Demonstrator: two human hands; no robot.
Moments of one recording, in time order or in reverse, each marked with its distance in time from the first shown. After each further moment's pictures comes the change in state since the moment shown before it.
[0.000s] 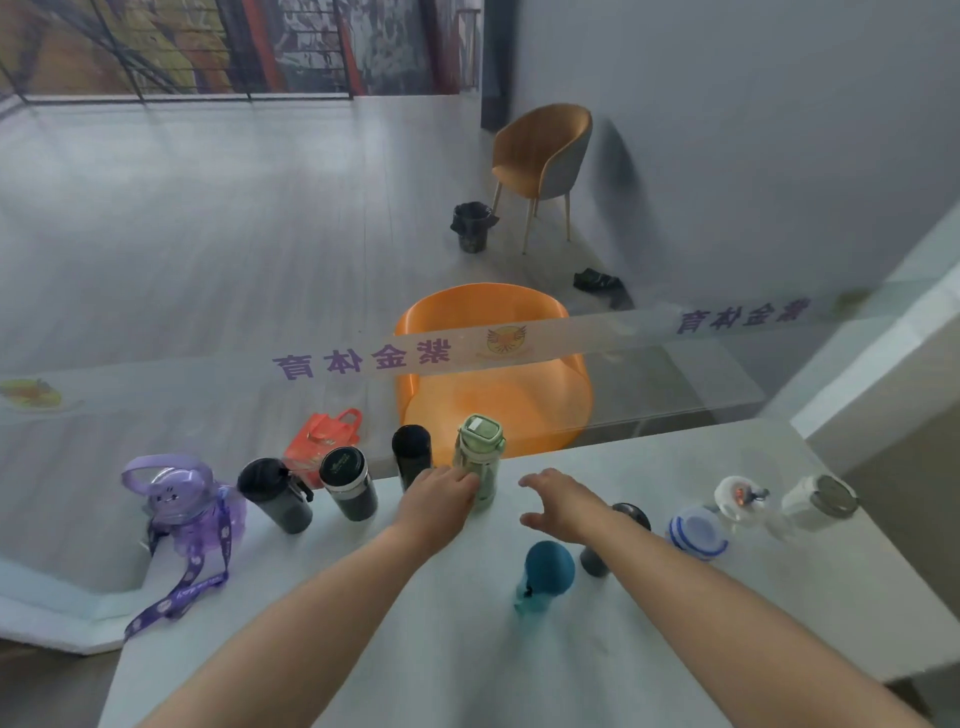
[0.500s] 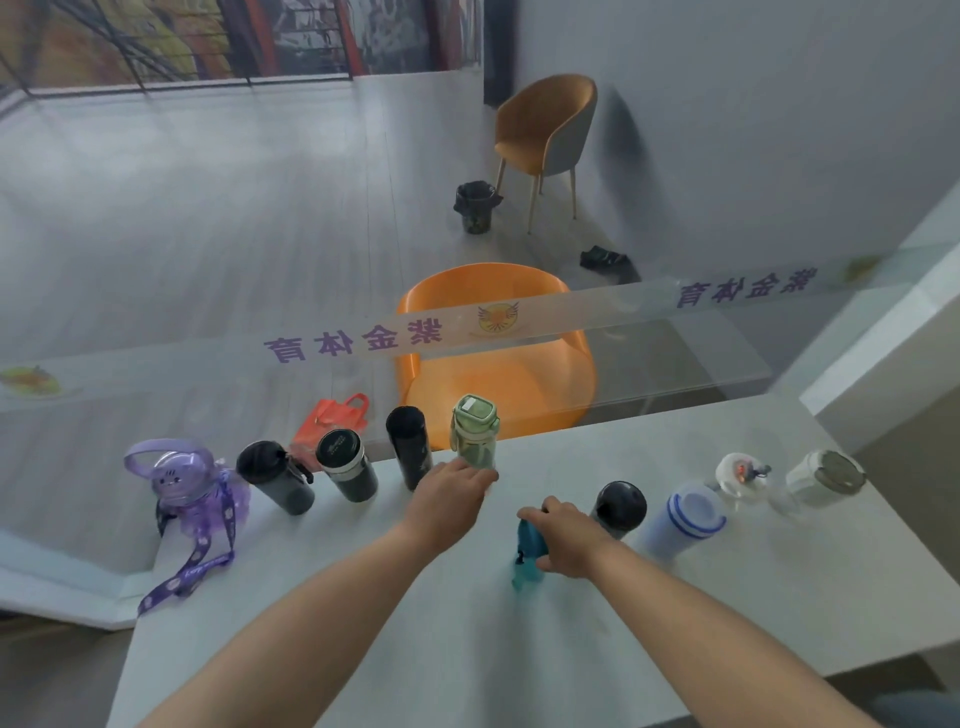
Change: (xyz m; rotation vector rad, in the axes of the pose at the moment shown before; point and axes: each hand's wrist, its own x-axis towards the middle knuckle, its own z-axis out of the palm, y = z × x) left_hand -0.008 0.029 0.011 -0.015 0.082 0.090; right_hand -0.024 0.031 0.063 -0.110 -0.131 -0.079
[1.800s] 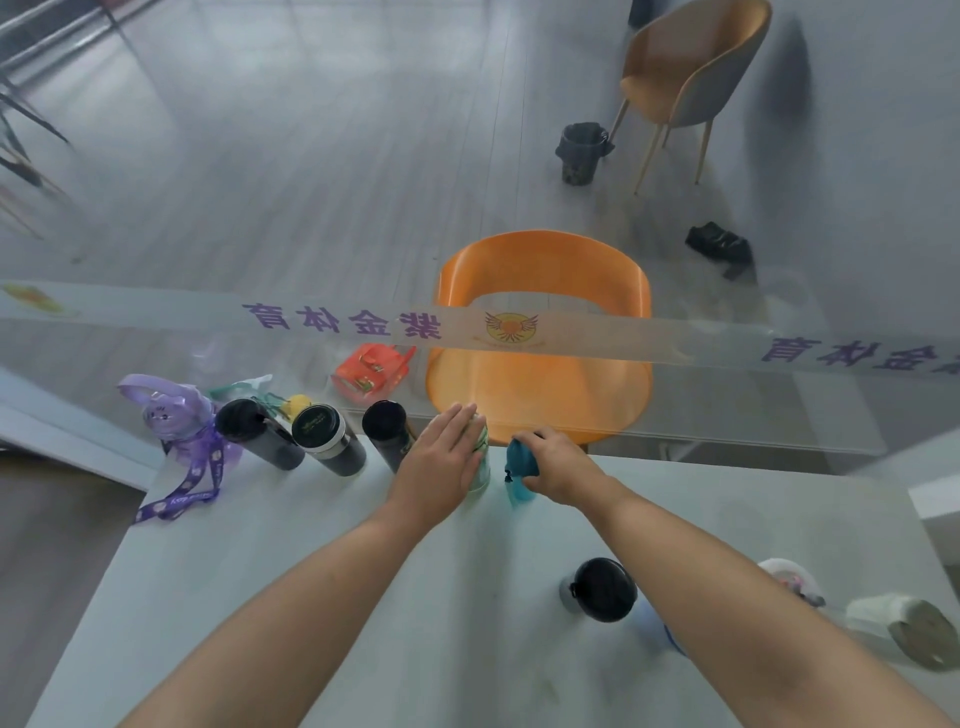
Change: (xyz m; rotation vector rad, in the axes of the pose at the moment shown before) left_hand 0.087 -0.012 0.037 0.196 0.140 -0.247; right_hand 0.149 0.071 -0.104 0.068 0.065 -0.217
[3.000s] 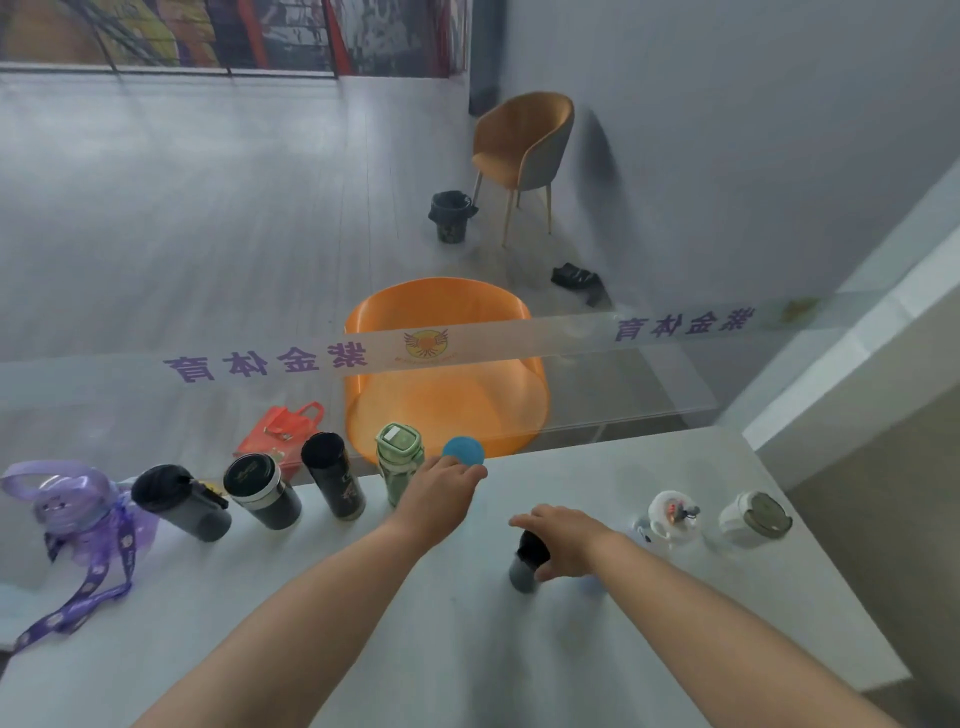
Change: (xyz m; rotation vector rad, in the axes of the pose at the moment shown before) left_hand 0.001 0.067 -0.015 -0.183 -0.210 0.216; right_hand -0.159 0.015 0.029 -0.172 -0.213 0.191
